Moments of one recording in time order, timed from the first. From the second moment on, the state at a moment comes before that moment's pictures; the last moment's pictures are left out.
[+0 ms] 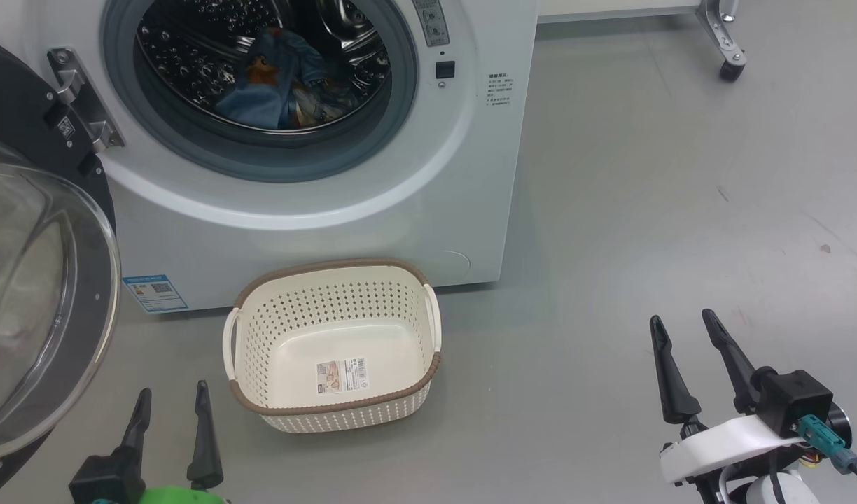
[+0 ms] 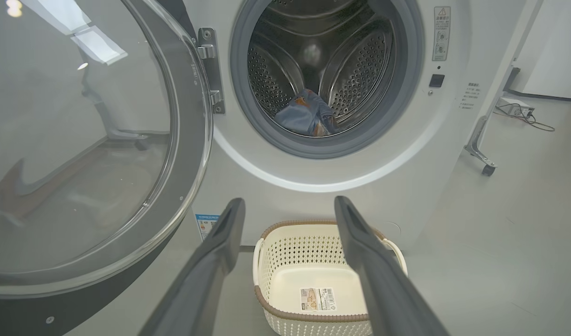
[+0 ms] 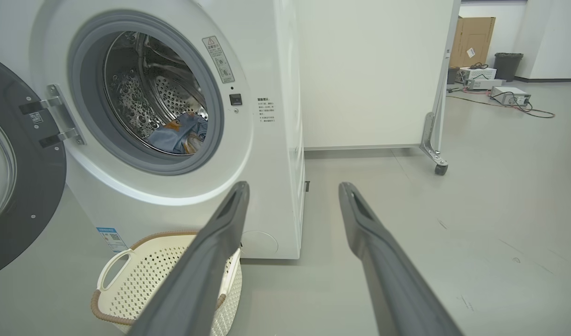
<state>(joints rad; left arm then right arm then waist) 0.09 0.04 -0.06 0.19 -0.29 0.01 -0.25 0.05 -0.05 0.07 0.13 0.18 0.12 -0.26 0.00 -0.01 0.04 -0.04</state>
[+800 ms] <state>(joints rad) 0.09 0.04 -0.10 0.20 -0.30 0.02 -0.25 0.05 -0.07 0.05 0.13 0.18 0.12 -0.26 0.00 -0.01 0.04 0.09</state>
